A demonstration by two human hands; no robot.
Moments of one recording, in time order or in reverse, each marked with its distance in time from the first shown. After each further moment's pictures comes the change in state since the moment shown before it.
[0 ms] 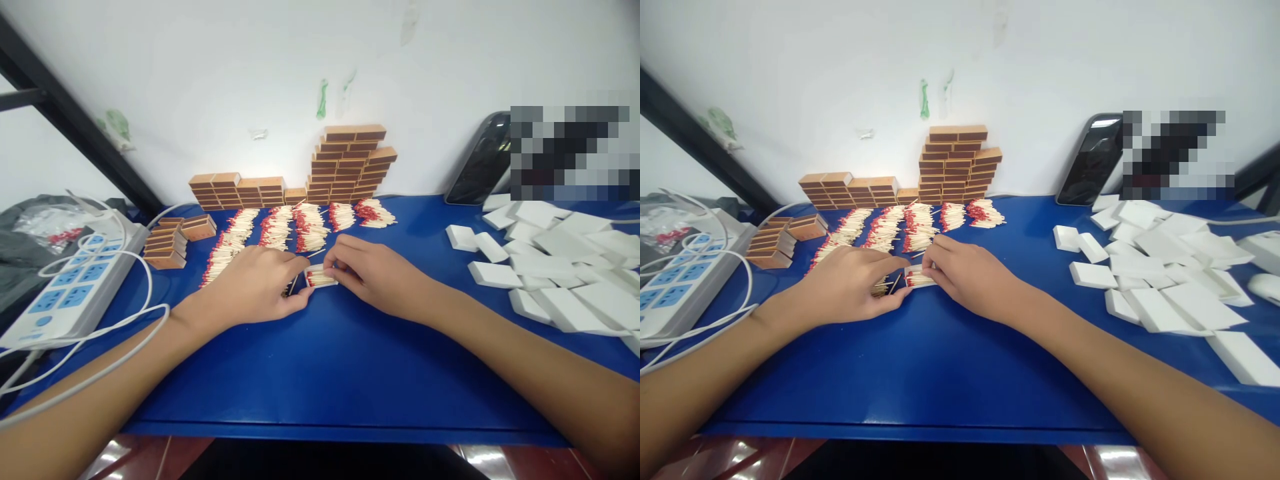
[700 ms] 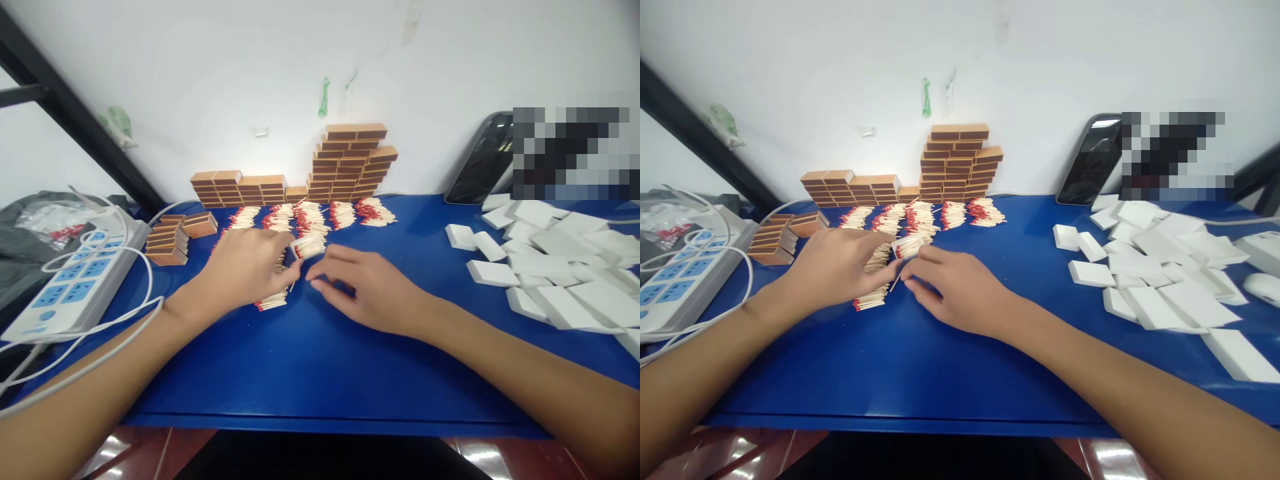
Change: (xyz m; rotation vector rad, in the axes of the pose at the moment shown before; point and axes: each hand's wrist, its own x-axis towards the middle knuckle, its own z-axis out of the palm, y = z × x) left_hand 0.003 -0.008 -0.009 0.200 0.113 -0.208; right_hand -0.006 -0.023 0.009 0.066 0.109 -0.148
